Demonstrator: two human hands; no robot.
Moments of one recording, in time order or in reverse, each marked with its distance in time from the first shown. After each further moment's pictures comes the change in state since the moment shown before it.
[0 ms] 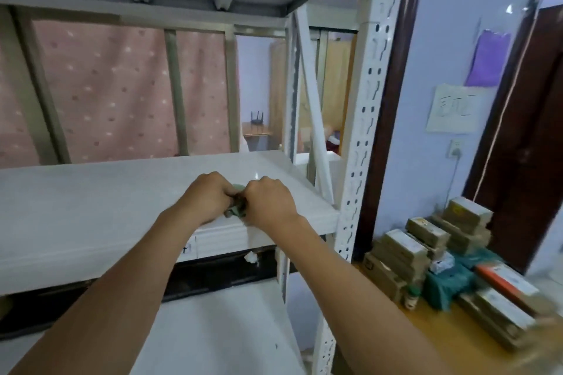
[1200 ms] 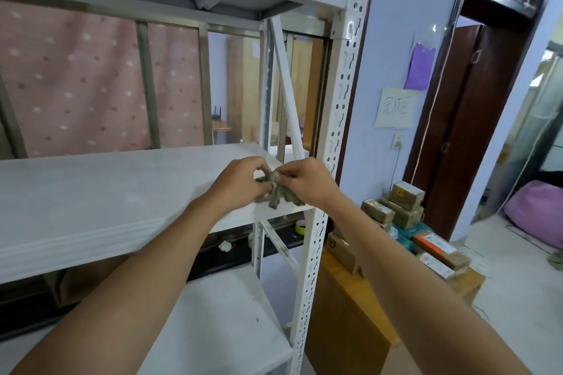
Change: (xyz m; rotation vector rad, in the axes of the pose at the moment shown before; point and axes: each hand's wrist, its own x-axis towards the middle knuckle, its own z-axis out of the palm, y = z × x) left_hand -0.041 0.043 0.003 -0.288 -0.007 0.405; right_hand -0.068 0.042 -0.067 0.437 0.088 0.212
